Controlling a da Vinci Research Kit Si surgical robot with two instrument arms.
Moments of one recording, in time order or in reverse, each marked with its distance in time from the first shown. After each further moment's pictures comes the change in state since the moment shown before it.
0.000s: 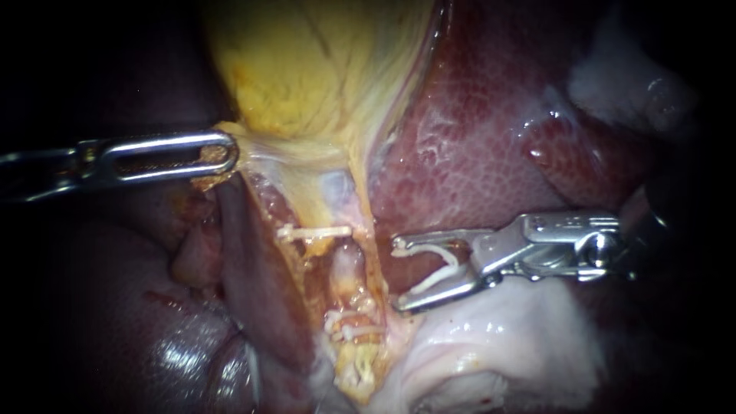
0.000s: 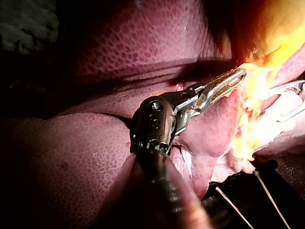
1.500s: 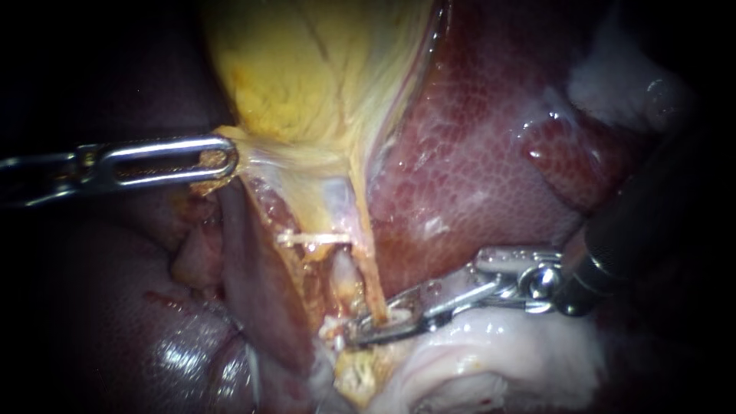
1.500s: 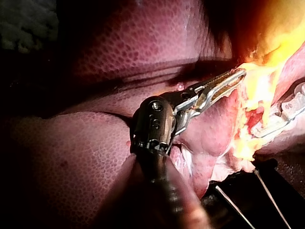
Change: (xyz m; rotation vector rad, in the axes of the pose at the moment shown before) right arm -0.003 -0.001 0.003 0.249 -0.032 0.114; left arm 0.000 0.000 0.000 -0.002 -0.001 0.002
